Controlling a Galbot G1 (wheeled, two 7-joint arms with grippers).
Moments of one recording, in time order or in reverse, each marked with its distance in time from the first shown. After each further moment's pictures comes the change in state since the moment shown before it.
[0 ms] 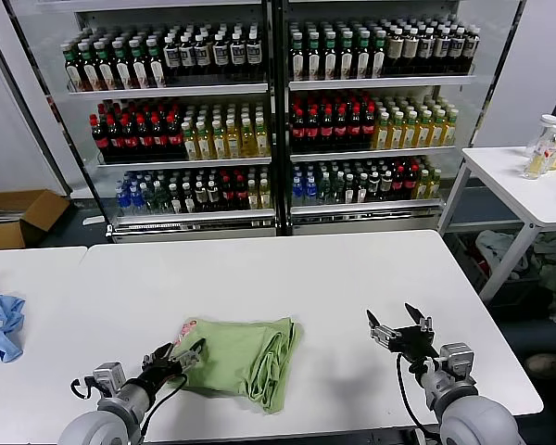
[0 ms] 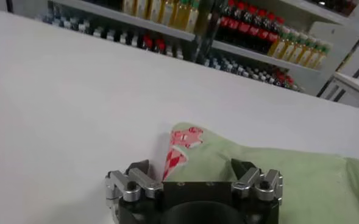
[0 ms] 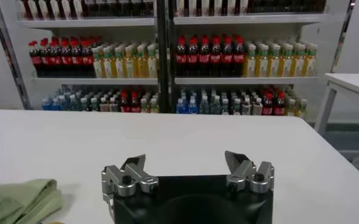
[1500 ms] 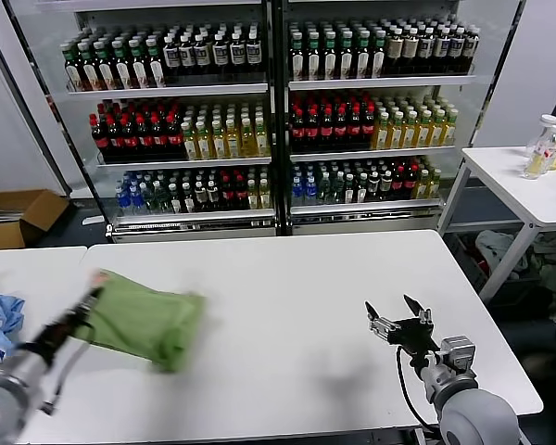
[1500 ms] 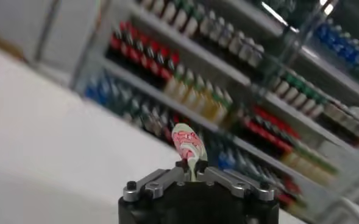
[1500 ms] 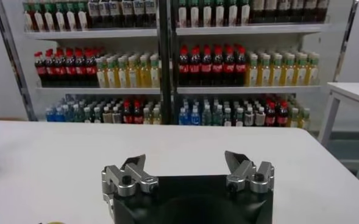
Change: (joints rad) left arm 0.007 0.126 -0.469 -0.067 -0.412 -0.013 -0.023; right arm 0.033 0.000 -0.012 -0.001 0.012 0.008 -0.001
